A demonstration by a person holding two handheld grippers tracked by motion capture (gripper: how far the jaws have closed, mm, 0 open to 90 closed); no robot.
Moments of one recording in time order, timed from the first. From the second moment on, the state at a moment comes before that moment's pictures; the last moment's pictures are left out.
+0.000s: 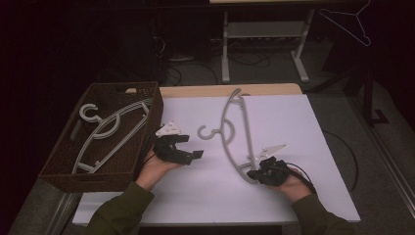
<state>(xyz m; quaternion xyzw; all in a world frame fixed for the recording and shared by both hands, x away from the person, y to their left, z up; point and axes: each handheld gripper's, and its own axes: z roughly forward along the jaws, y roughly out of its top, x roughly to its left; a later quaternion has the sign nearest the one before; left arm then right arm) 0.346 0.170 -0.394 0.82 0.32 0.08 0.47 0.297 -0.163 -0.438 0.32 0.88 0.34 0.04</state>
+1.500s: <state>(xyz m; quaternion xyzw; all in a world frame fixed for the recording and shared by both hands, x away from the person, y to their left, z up) 0.362 0.122 -0.443 0.87 0.33 0.10 0.36 0.292 -0.143 -0.417 0.31 0.85 0.42 0.06</state>
